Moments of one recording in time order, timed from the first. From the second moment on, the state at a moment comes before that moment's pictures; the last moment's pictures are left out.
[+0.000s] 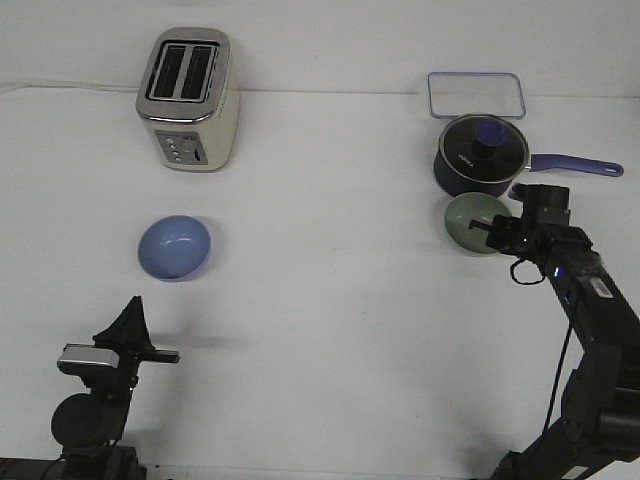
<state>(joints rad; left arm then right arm) -0.05 0.01 0.03 0.20 -0.02 0.00 -0.12 1.74 1.24 -0.47 -0.06 0.26</state>
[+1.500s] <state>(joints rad) -0.05 0.01 0.03 0.20 -0.02 0.00 0.56 1.13 0.80 -0.53 -0.15 0.40</state>
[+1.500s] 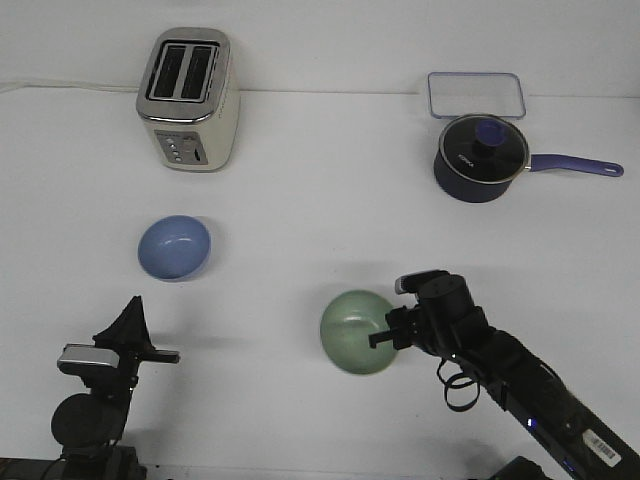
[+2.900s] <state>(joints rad) -0.05 0.01 0.03 0.20 -0.02 -0.31 0.63 0.79 0.78 -0.40 0.07 0.29</state>
